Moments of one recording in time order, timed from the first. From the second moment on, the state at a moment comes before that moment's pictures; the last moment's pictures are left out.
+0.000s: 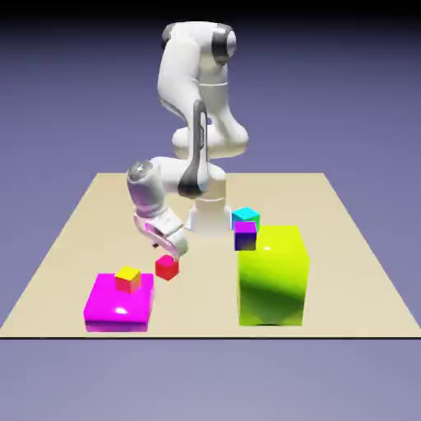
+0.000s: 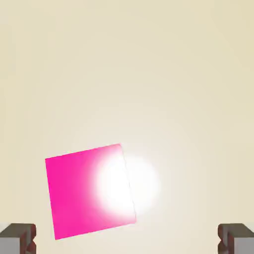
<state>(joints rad) 0.22 0.01 -0.66 -2.74 0.10 2.47 -2.18</state>
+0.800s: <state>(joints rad) 0.25 0.03 -0.67 -2.72 0.09 2.44 -2.26</state>
